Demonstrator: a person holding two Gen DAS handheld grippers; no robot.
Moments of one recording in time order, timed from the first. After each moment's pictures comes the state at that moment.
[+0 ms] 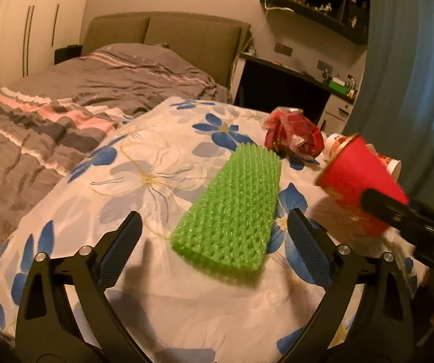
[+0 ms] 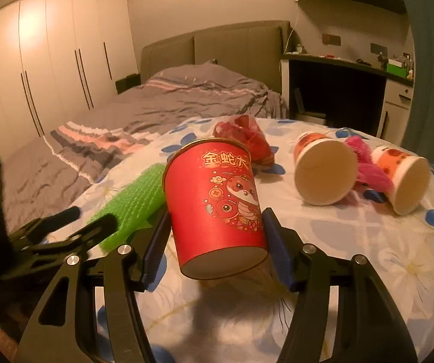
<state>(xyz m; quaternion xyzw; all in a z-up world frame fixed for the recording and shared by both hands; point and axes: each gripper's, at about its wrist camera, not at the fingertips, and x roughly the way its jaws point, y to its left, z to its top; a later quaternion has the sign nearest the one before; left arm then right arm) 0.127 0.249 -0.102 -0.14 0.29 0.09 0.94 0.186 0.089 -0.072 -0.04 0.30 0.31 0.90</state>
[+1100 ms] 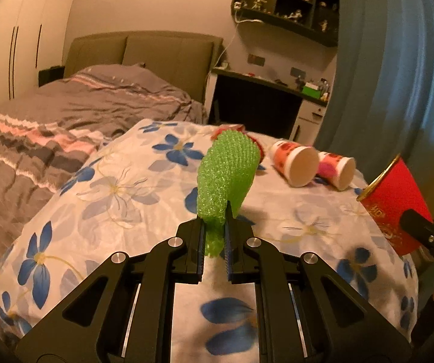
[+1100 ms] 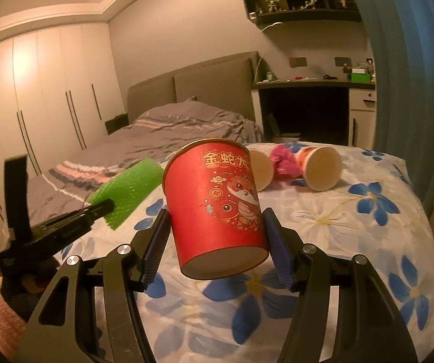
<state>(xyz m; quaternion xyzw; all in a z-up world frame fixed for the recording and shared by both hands) 0.082 0.187 -0.054 -0.11 0.25 0.05 0.96 0.107 -0.026 -0.037 0.03 0.24 0.28 0.93</state>
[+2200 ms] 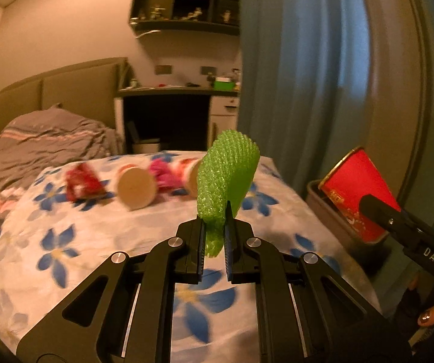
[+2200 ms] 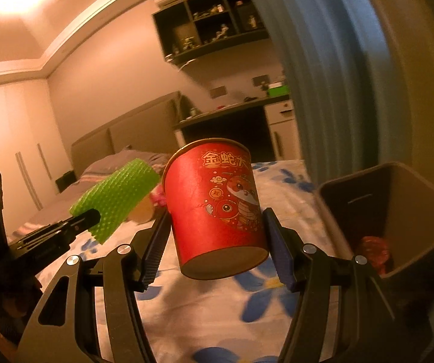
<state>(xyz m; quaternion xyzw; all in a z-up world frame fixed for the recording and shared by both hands) 0.102 -0.019 -0.016 0.00 0.22 -0.12 0.97 0.079 -0.212 -0.031 0.13 0.18 0.12 0.97</state>
